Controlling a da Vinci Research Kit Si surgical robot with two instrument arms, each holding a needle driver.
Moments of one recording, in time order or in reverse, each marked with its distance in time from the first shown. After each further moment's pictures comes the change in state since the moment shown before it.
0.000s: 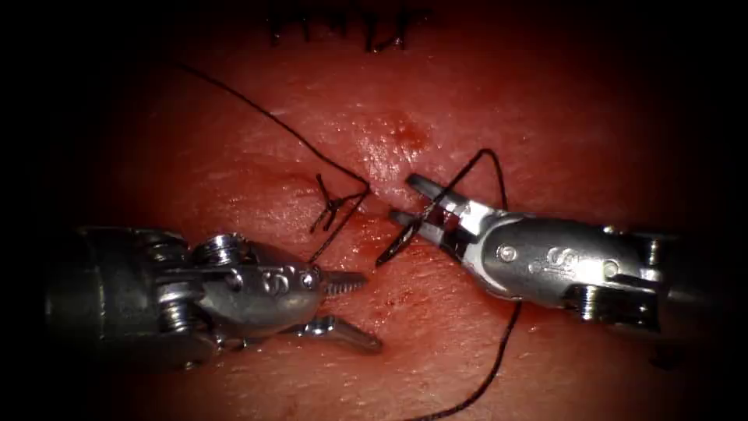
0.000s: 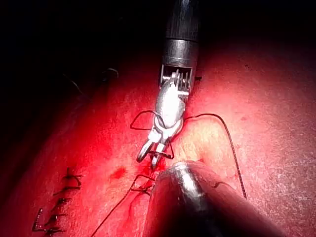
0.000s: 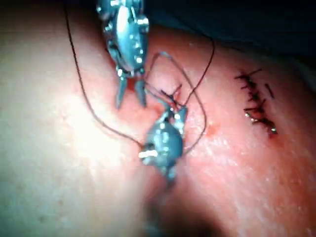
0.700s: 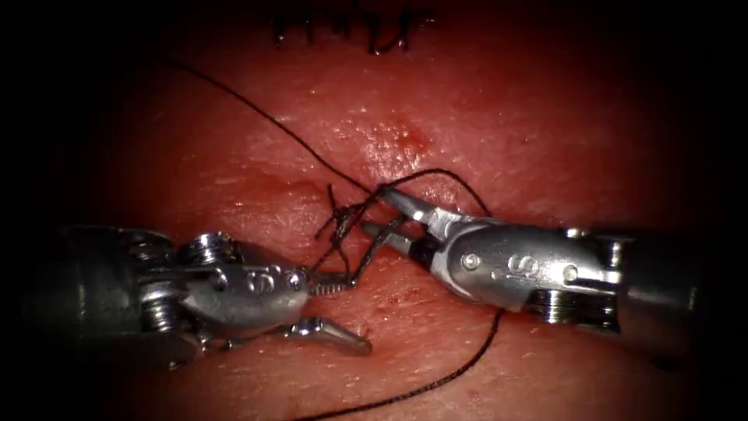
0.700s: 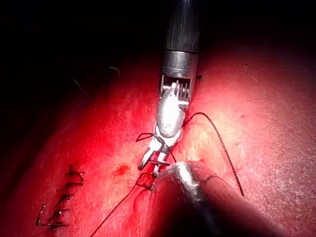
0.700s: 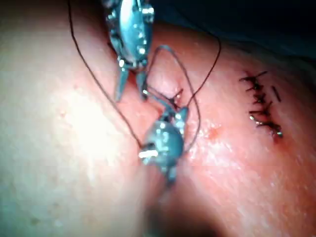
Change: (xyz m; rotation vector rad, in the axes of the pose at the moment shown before) right arm -0.005 -0.002 0.000 0.056 -0.127 -0.039; left arm 0.000 0.000 -0.001 -0.011 -0.002 0.007
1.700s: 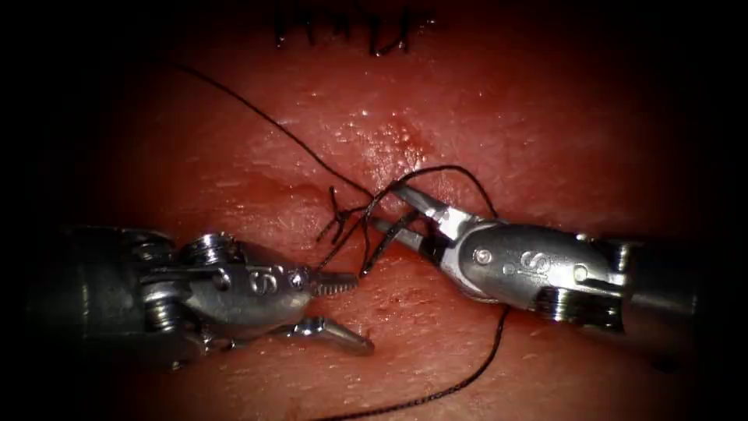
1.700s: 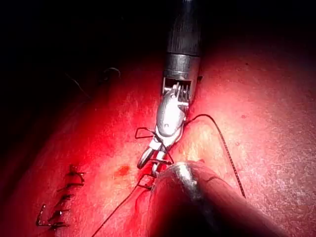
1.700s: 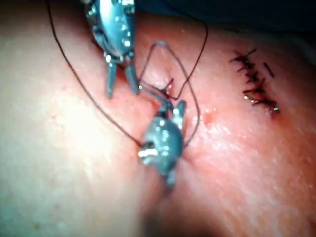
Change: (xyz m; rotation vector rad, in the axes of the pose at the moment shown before) right arm -0.004 -0.002 0.000 0.123 -0.086 0.145; left arm 0.000 0.000 0.000 -0.002 0.000 -0.002
